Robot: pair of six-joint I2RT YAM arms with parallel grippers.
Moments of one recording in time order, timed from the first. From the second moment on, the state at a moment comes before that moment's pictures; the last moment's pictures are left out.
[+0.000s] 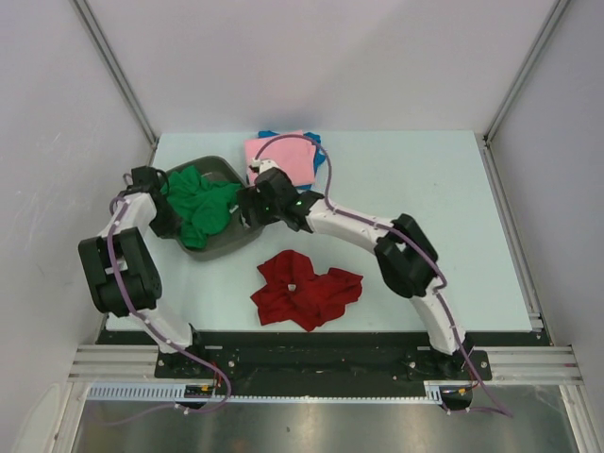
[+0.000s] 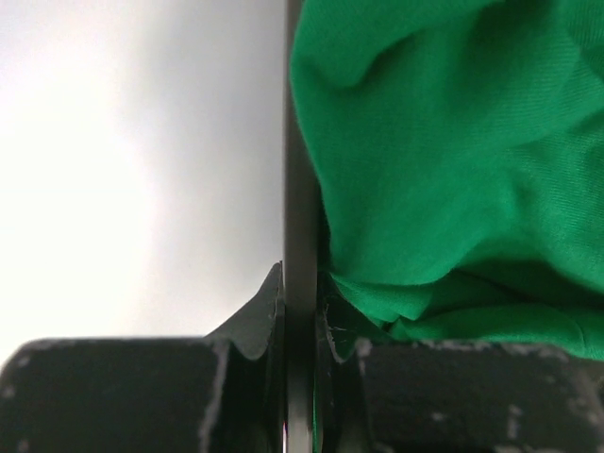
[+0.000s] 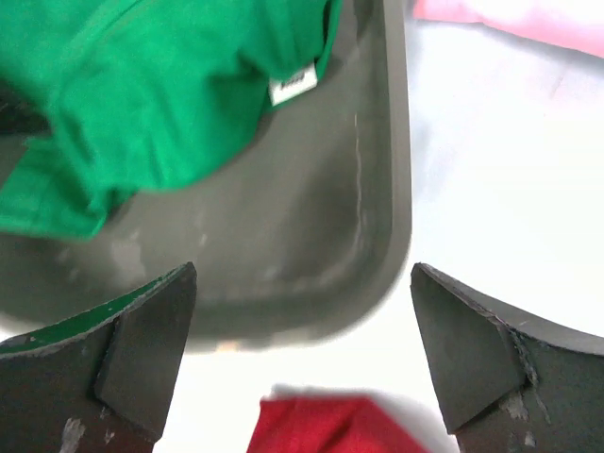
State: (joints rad) left arm 0.28 1.66 1.14 -0.65 -0.09 -0.40; right arm 0.91 2.28 1.93 -0.28 0.07 0.46
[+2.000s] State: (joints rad) left arm -0.29 1.91 1.34 -0.45 0.08 -0.70; right arm 0.70 1.09 0.91 -0.40 0.42 0.61
